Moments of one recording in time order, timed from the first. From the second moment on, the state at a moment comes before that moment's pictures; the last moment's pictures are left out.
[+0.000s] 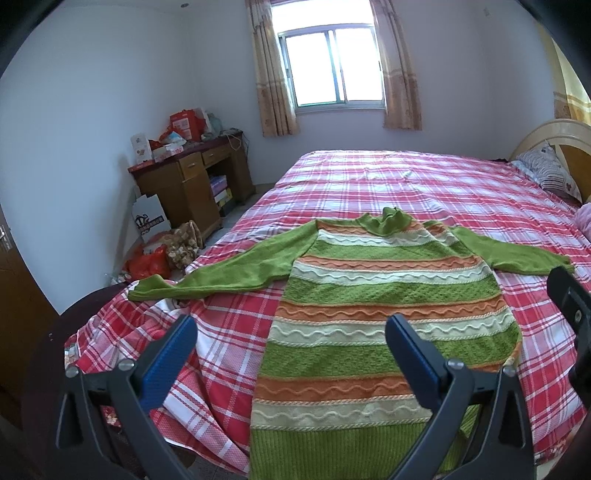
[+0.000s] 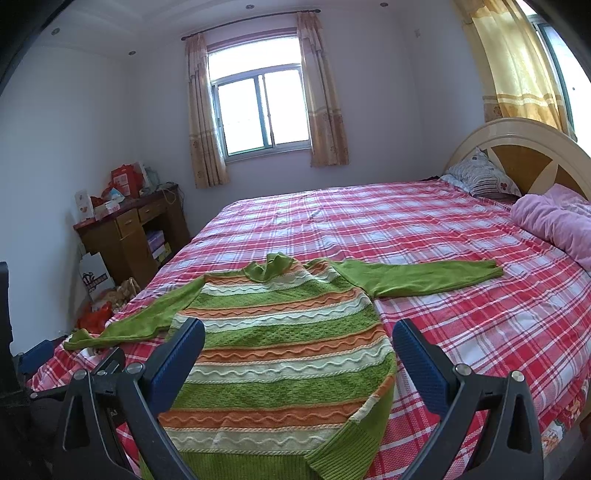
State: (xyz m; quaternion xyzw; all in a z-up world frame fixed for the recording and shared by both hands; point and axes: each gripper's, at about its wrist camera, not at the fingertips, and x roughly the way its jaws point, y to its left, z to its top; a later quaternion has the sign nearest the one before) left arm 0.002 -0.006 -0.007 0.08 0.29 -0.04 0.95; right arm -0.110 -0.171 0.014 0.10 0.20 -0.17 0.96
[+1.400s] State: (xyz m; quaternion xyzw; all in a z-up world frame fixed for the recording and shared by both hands) left arm 0.060 -0.029 -0.048 0.09 0.35 -0.05 0.93; right arm -0.055 -0.213 -0.017 0.10 0.25 -0.21 0.94
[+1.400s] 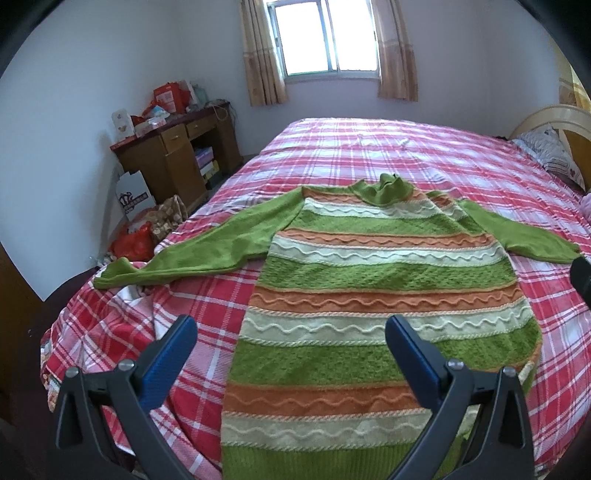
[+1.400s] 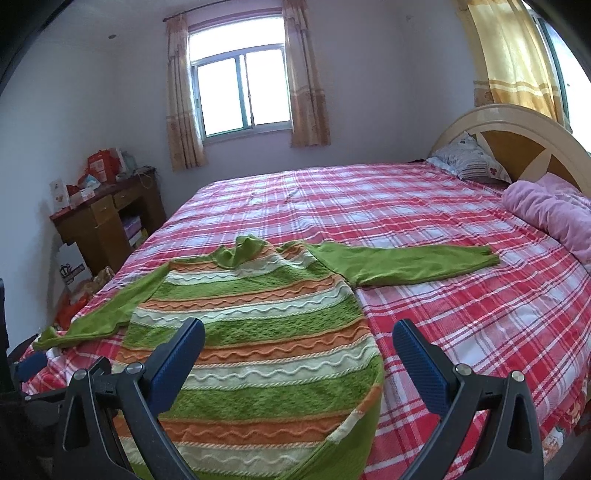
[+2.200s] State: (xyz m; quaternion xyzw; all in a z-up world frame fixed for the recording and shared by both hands) left arm 0.155 -0.059 -0.106 0.09 0.37 -0.04 0.92; right arm -0.003 -0.366 -0.064 0.18 0.29 -0.26 0.90
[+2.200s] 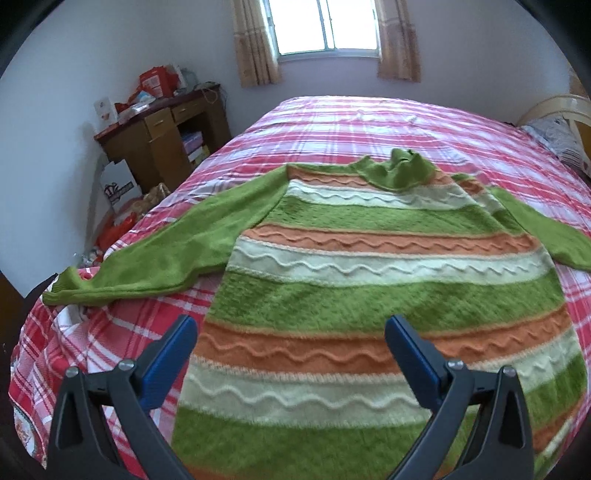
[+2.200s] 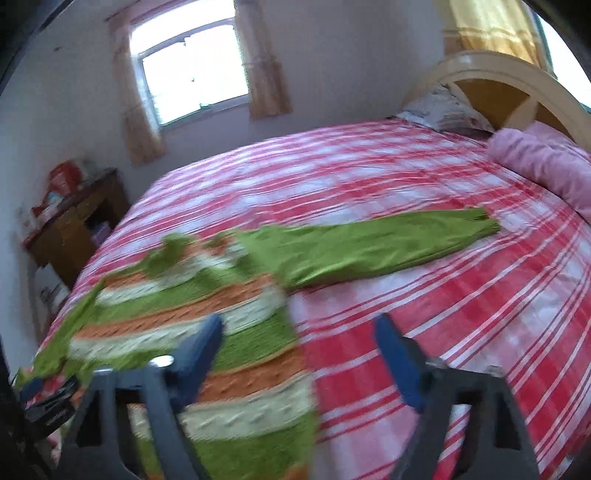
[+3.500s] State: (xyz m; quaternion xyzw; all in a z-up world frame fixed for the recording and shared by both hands) left arm 0.205 -0.063 -0.156 0.04 0.39 -0.01 0.92; right arm -0.012 -0.684 -0.120 0.39 0.25 -0.37 0.80
